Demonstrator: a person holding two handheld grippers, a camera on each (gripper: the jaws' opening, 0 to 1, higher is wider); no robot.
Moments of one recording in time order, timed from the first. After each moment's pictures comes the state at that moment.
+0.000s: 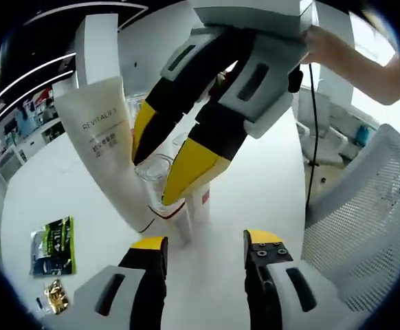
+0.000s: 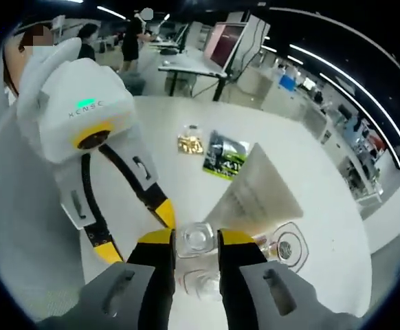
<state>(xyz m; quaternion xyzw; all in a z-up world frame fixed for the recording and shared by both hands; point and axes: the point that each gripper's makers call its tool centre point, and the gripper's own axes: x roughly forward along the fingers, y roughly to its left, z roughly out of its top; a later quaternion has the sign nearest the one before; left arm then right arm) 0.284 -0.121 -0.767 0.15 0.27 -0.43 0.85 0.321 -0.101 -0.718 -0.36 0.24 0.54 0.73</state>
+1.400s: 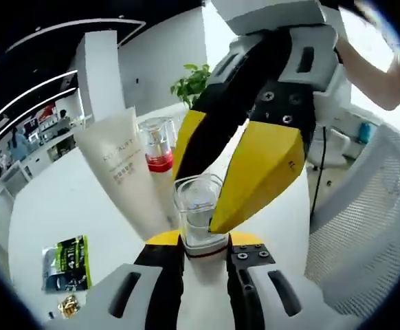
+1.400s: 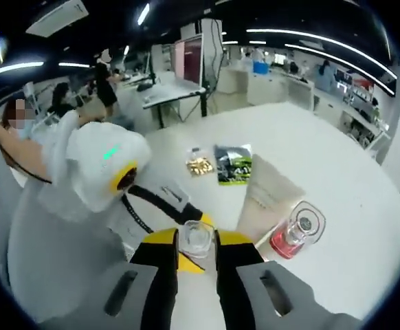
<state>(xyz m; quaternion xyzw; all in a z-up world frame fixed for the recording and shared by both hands) 0.289 -0.120 -0.741 0.15 0.22 -0.46 0.85 0.279 -0.097 -0.686 -0.22 0.29 0.56 0.75</state>
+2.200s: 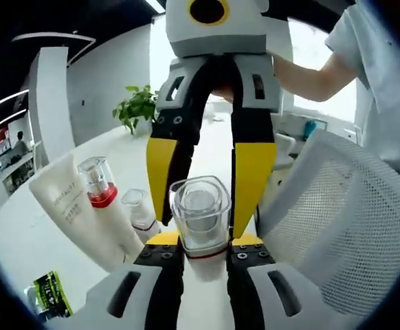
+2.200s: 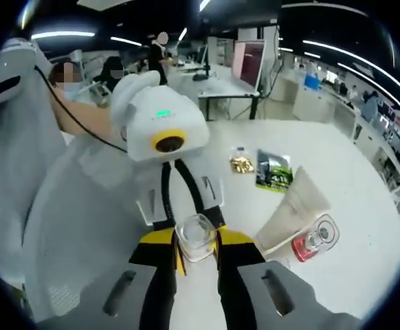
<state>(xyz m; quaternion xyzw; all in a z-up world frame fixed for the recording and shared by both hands) 0.237 -0.150 -0.716 0.15 0.17 -0.60 0.77 0.236 -0.102 -0.676 -0.26 0.25 0.64 0.68</state>
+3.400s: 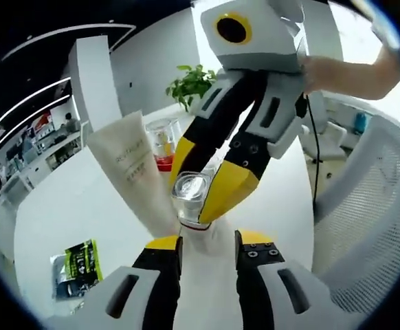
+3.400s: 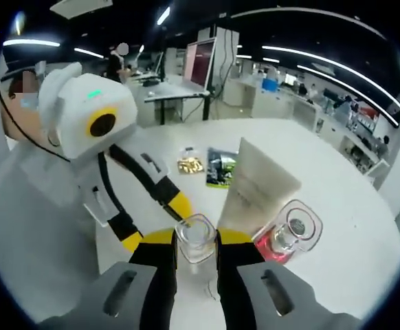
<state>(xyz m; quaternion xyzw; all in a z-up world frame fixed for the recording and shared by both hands) 0.298 -0.104 -0.741 0.18 0.21 -0.44 0.85 0.313 -0.096 -0.714 -0.23 0.23 0.55 0.77</state>
